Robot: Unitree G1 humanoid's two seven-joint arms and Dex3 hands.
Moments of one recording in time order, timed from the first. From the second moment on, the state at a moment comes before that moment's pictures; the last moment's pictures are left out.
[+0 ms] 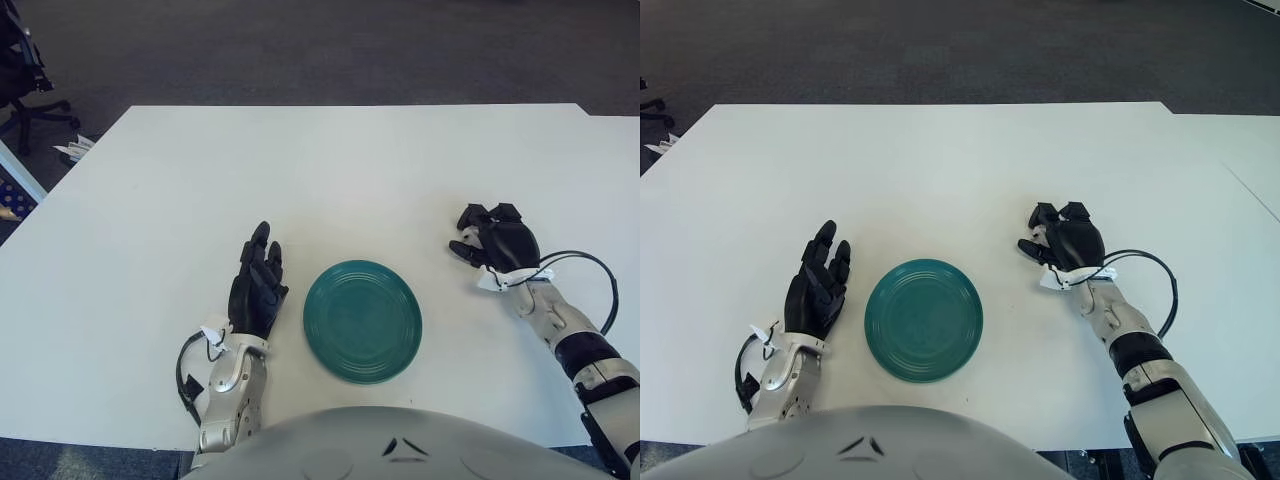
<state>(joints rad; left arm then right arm) 0.40 -0.13 -0.07 -0.15 -0.39 -0.02 -0.11 -0.29 -0.57 0.39 0.91 -0.75 -0.43 -0.79</state>
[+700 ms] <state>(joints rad) 0.37 -0.12 -0.03 -0.08 -0.40 -0.12 -0.15 -0.39 -0.54 0.39 1.12 -0.73 -0.45 -0.93</state>
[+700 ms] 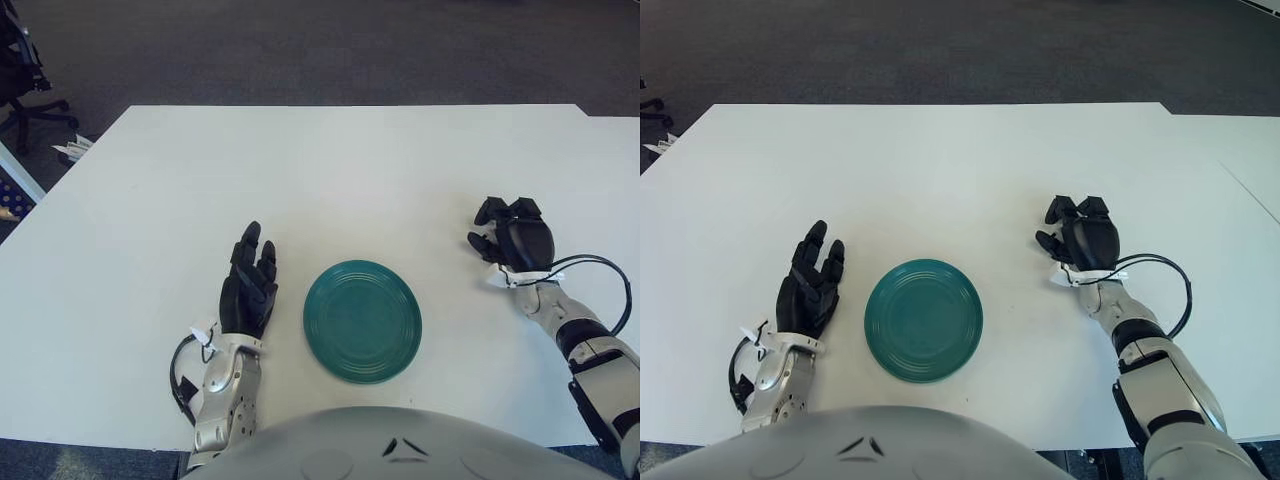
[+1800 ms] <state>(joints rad) 0.26 -0.12 0.03 0.06 -0.40 -0.24 -0.24 -0.49 -0.53 0.49 1.23 -0.76 -0.45 -1.02</state>
